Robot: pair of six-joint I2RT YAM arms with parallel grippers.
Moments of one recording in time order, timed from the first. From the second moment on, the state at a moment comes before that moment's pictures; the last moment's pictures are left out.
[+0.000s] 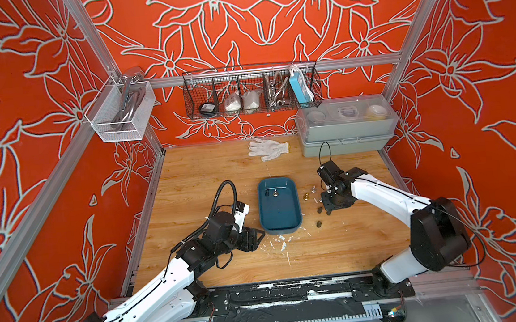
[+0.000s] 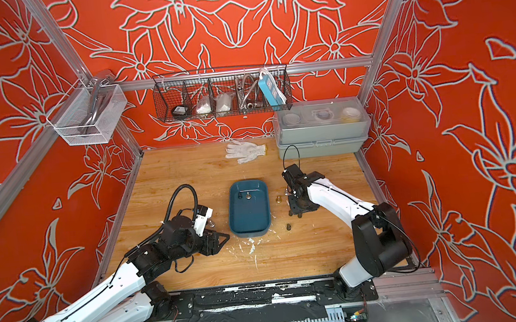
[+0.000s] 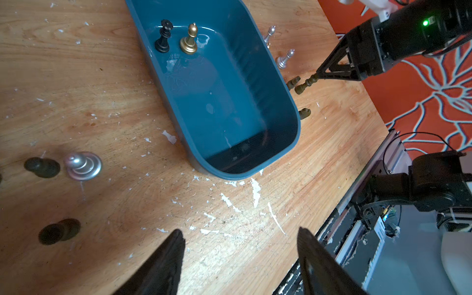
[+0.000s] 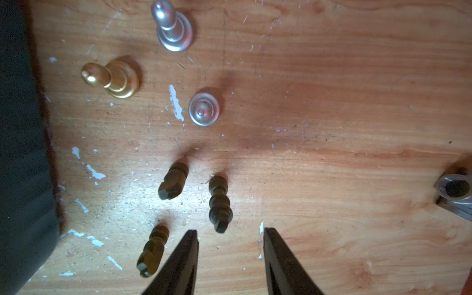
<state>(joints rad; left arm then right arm) -0.66 0.80 0.50 -0.36 0.21 -0.48 0.44 1.52 1.04 -0.90 0.16 0.32</state>
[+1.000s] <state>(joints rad) -0.66 0.86 0.51 -0.36 0.20 -0.48 0.42 1.62 1.03 -0.81 0.09 0.31</state>
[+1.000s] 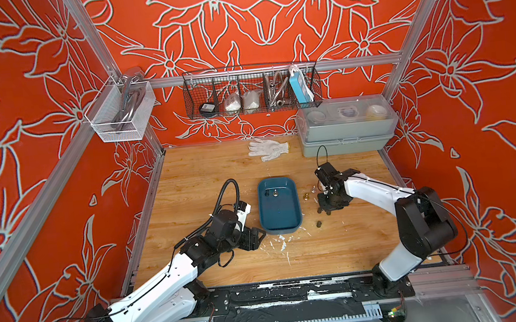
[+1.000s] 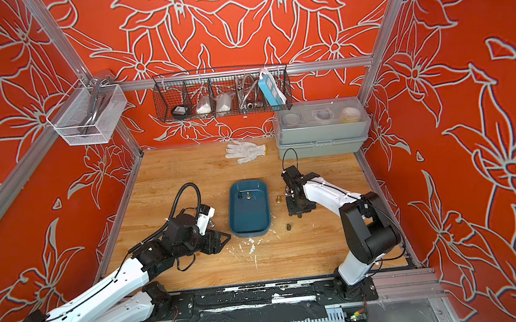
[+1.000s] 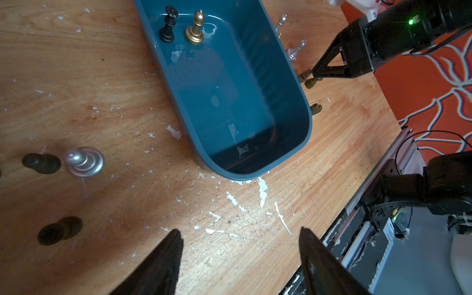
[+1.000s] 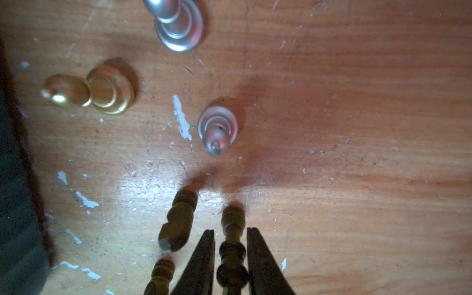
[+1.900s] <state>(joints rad) -0.68 0.79 0.51 -0.23 0.32 -0.46 0.42 1.56 1.01 -0.81 0.10 0.29</state>
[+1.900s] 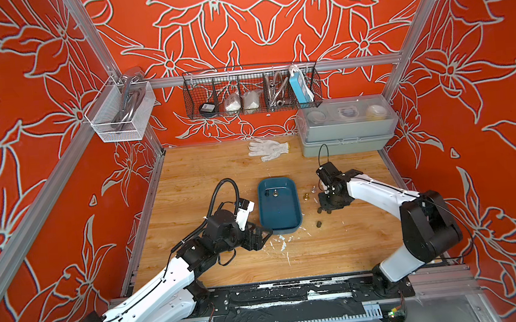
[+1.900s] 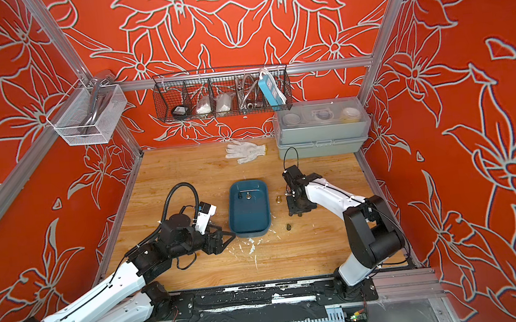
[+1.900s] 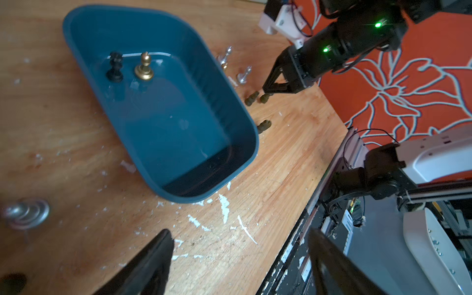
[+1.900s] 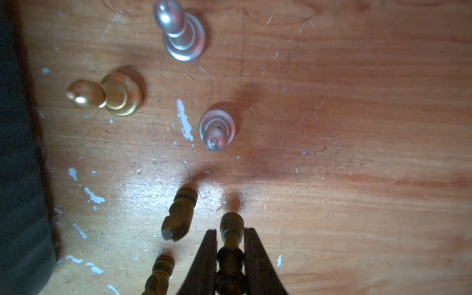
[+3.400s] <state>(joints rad) -0.66 0.54 0.29 -0.17 0.11 -0.48 0.63 2.05 1.79 -0.95 0.03 0.16</state>
